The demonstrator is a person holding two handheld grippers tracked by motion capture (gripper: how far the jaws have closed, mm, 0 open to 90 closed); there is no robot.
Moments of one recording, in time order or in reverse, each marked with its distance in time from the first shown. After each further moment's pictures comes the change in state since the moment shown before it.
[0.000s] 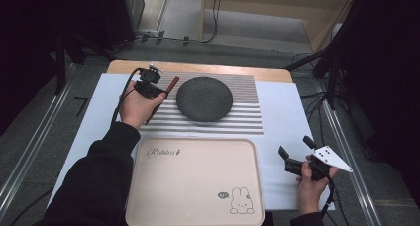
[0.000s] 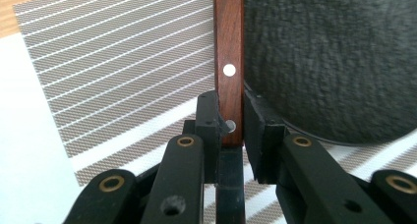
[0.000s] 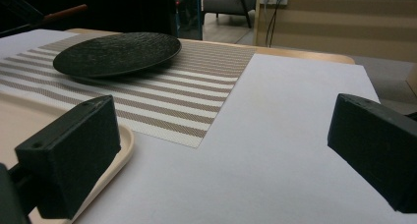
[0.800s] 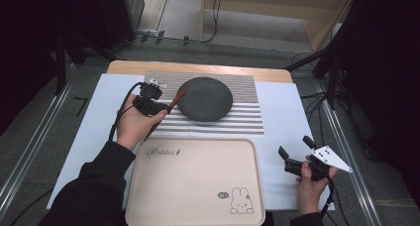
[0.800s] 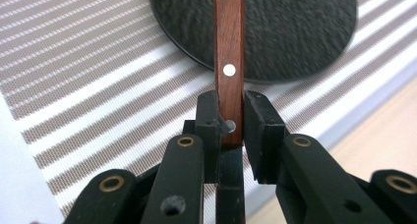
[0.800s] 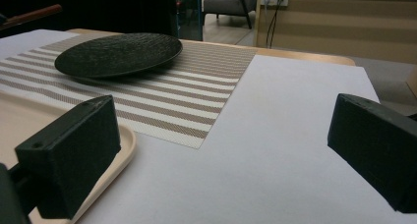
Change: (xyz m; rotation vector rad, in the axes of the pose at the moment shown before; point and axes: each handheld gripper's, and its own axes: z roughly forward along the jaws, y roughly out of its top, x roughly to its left) left arm -0.039 -0.042 -0.031 -0.014 -0.078 0.083; right arm 0.001 0.000 0.000 -0.004 0.000 -0.007
